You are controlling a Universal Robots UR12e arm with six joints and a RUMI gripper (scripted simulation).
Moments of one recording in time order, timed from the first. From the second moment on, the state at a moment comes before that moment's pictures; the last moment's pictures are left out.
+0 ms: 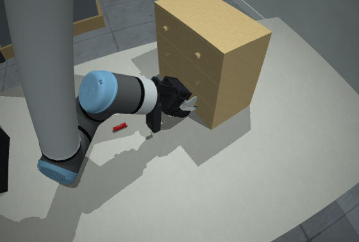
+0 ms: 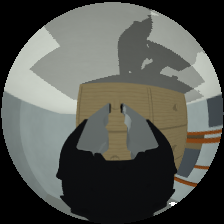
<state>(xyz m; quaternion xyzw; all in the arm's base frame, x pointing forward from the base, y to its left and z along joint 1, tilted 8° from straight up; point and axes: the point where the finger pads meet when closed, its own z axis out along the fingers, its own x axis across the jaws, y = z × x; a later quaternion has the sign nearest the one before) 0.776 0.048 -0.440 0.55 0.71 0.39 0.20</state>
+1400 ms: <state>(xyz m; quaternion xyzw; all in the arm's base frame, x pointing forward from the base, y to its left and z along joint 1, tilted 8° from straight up) 0.776 0.048 -0.440 0.55 0.71 0.39 0.20</state>
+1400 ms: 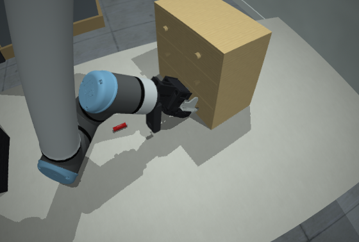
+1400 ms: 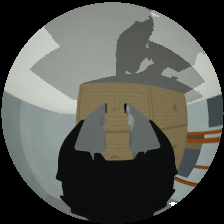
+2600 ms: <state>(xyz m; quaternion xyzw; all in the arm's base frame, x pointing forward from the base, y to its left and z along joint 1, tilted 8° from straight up) 0.732 0.033 -0.442 0.55 0.71 0.39 0.20</state>
